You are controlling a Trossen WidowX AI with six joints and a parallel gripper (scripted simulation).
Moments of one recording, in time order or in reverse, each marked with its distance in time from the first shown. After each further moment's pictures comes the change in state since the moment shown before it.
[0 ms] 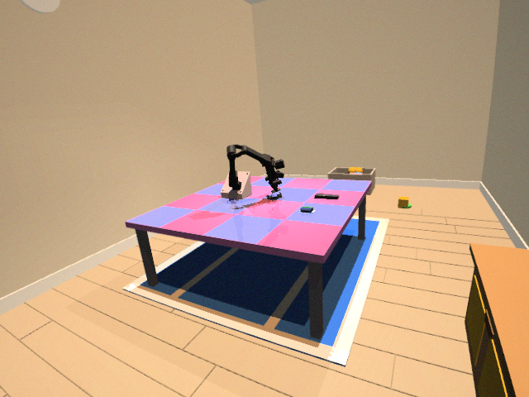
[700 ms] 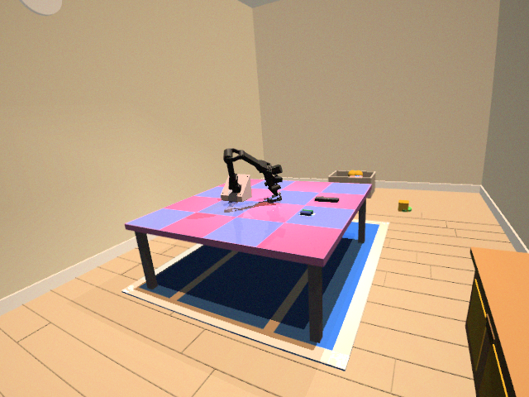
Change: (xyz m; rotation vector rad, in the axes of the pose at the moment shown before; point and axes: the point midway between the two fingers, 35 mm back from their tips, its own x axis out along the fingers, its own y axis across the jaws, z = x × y) arm 0.013 -0.001 -0.005 -0.003 -0.121 0.016
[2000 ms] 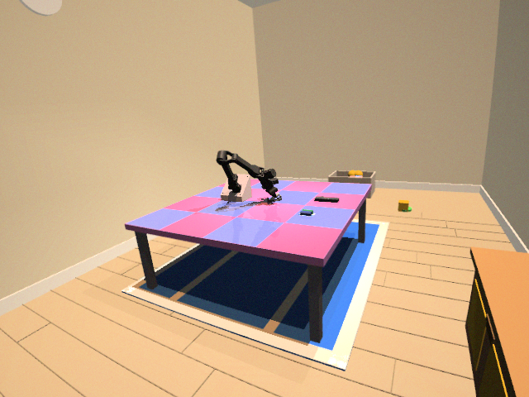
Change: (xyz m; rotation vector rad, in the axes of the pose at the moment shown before) arm 0.007 -0.002 -0.018 -0.012 -0.199 0.019
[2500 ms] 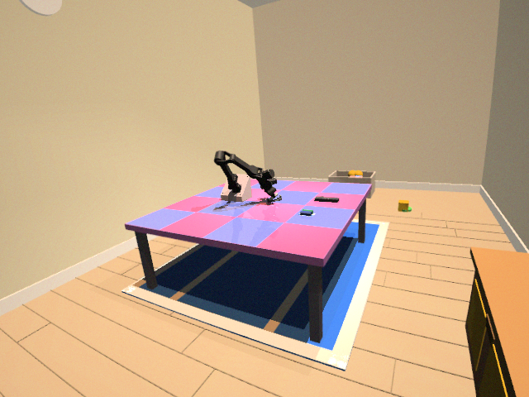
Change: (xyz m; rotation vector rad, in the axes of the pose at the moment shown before) arm -0.005 -0.001 -0.009 0.001 -0.011 0.005
